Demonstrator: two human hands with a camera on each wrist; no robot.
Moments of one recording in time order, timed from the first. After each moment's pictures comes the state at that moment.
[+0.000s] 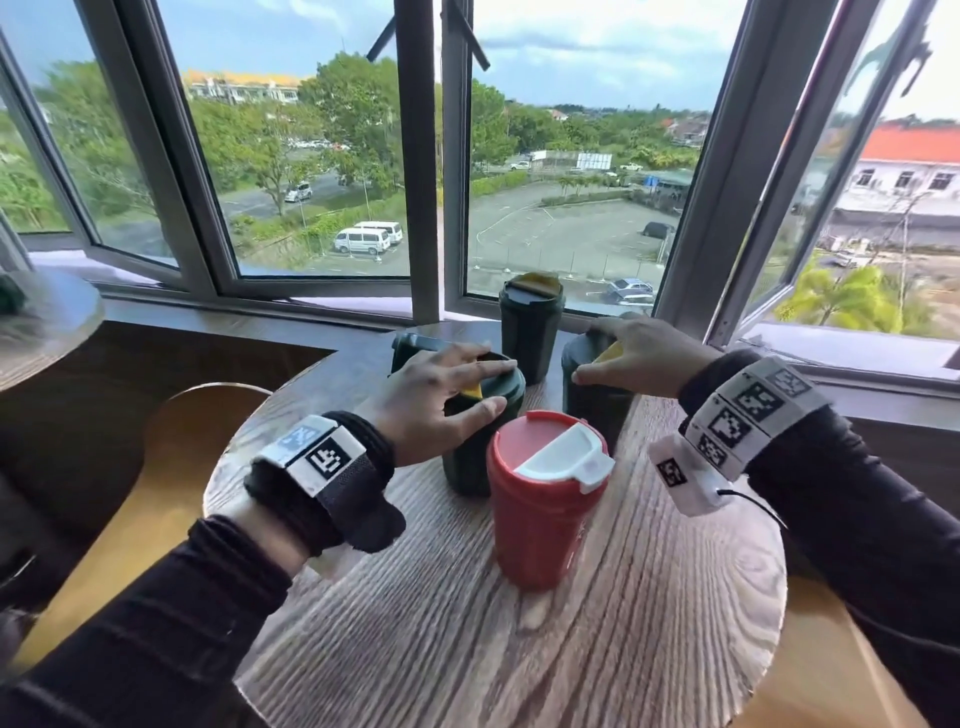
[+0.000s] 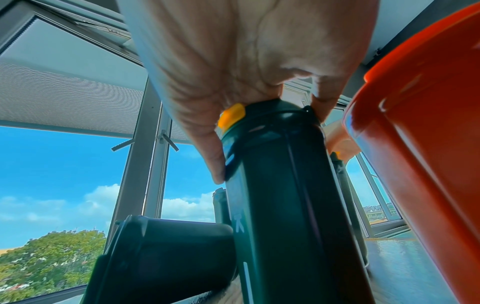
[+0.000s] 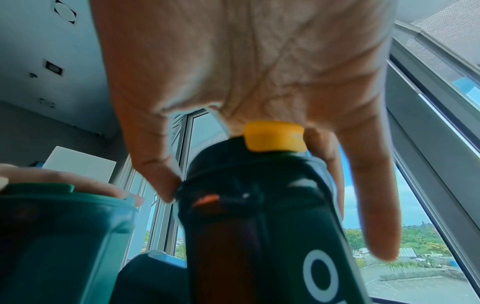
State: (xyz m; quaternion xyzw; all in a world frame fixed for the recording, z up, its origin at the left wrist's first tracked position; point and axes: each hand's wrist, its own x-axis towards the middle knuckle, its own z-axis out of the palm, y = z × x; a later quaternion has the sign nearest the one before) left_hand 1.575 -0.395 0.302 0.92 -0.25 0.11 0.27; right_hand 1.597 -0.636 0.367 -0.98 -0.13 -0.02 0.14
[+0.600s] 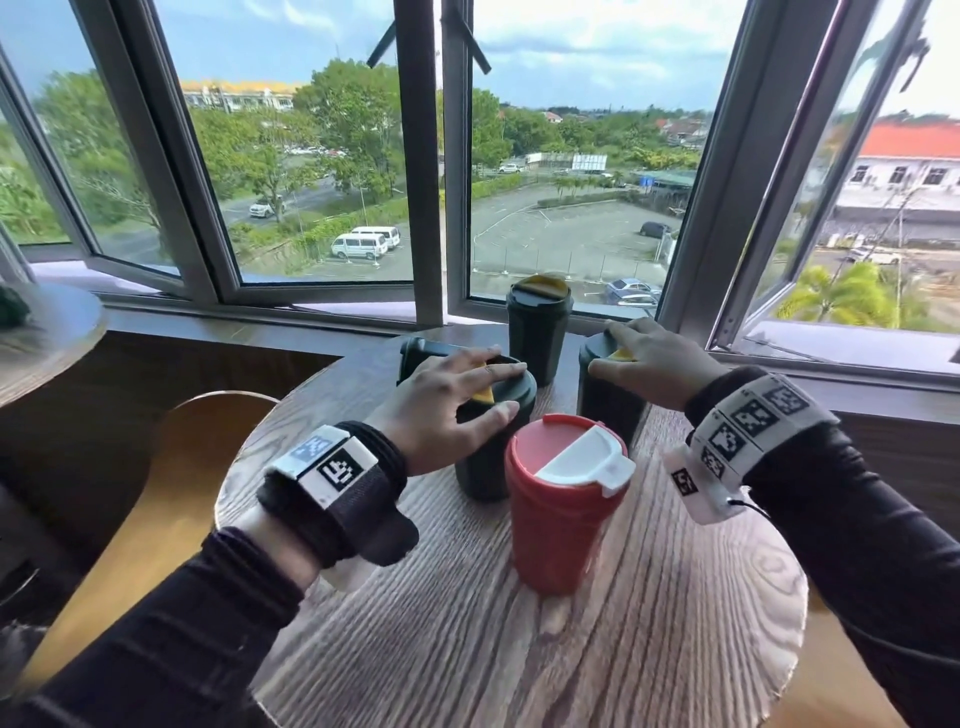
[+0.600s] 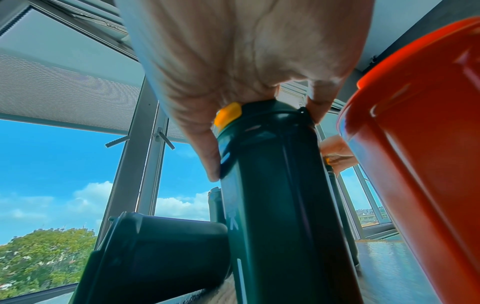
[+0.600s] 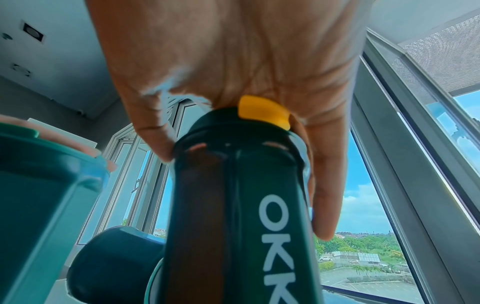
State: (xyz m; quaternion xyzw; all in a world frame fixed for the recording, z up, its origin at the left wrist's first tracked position) left_hand 1.571 -0.393 0.303 0.92 -0.25 0.11 0.29; right_hand 1.608 -0.639 0.348 -0.99 -0.07 -0.02 0.08
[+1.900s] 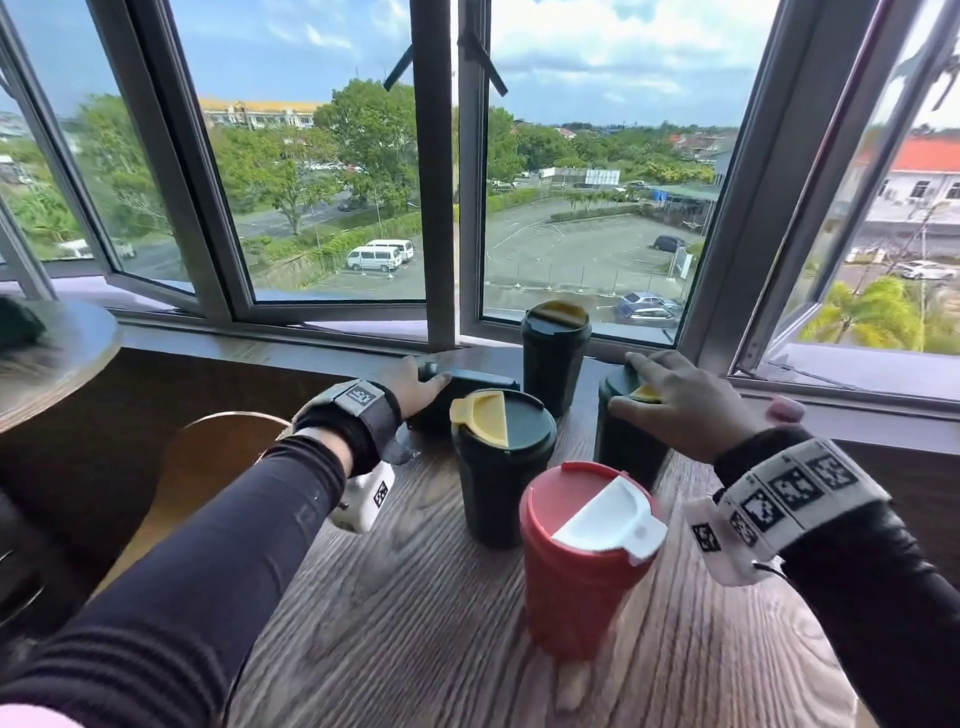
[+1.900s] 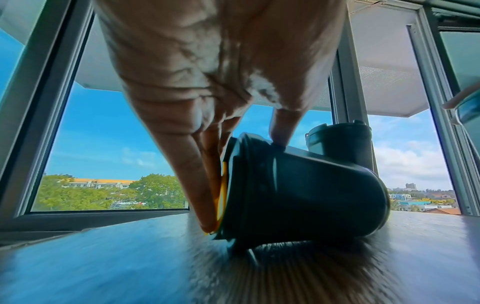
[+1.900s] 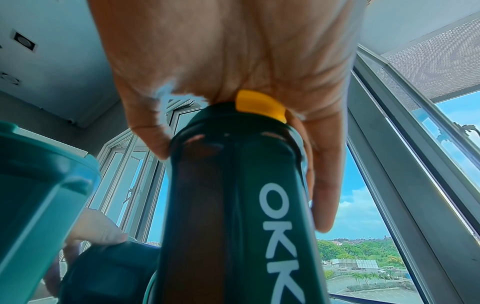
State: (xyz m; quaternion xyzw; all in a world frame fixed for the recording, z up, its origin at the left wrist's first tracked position) left_hand 1.688 -0.351 0.294 0.97 0.05 0.01 0.23; right_hand 1.607 -0.640 0.343 -0.99 -0.07 -0.05 0.10
